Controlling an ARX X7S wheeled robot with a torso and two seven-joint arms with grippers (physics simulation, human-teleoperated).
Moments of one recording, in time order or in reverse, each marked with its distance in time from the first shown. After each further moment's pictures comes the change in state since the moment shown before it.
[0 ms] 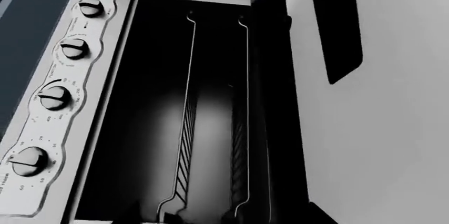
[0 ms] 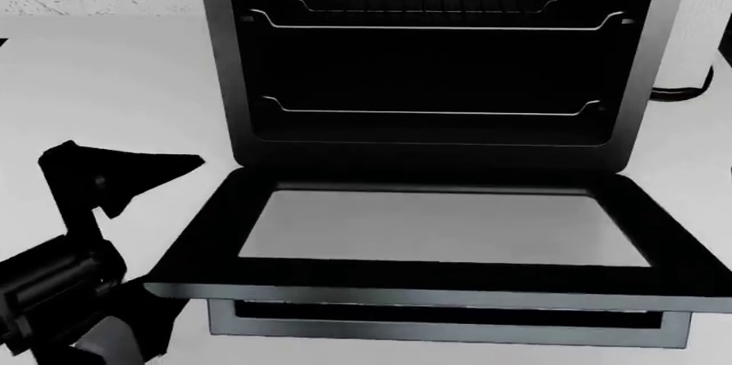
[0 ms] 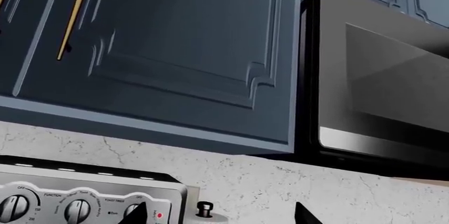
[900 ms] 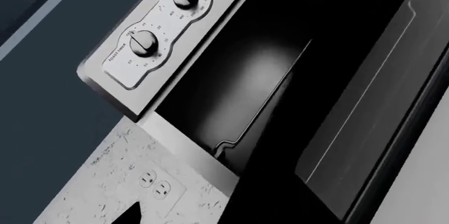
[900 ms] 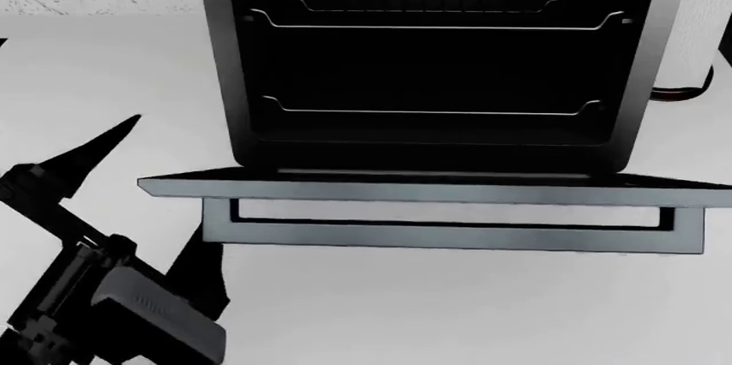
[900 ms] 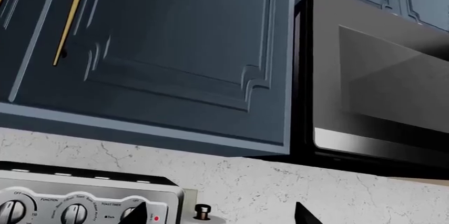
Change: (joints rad) left arm 0.232 0.248 -0.160 0.124 -0.085 -0.344 -0.333; right arm -0.037 0.016 0.049 -0.006 0.017 -0.023 -0.001
